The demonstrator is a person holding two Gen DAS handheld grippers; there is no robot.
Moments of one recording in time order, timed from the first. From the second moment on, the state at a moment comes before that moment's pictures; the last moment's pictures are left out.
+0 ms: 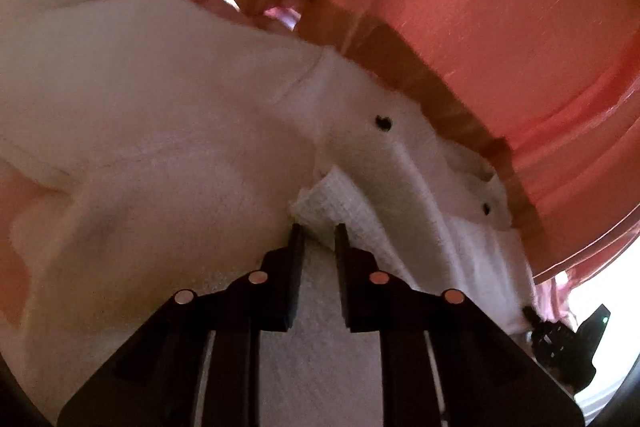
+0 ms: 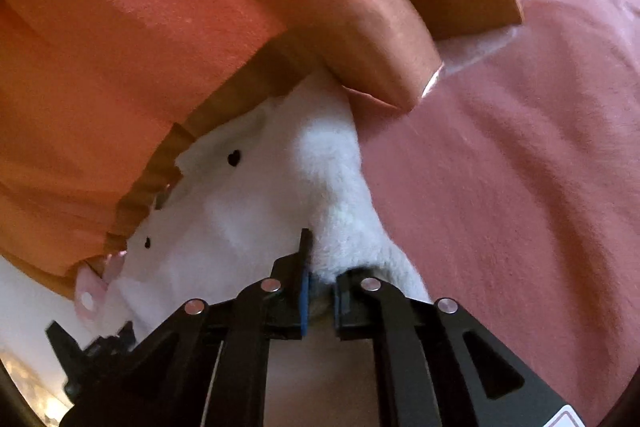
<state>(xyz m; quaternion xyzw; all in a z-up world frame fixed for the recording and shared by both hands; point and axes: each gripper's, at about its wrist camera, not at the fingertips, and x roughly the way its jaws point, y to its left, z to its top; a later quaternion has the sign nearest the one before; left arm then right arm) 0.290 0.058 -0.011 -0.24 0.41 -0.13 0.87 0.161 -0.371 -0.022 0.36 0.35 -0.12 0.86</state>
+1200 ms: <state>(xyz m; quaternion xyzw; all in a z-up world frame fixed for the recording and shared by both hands) 0.275 0.102 -0.014 -0.31 0.42 -0.10 0.85 0.191 -0.342 -0.015 0.23 0.39 -0.13 0.88</state>
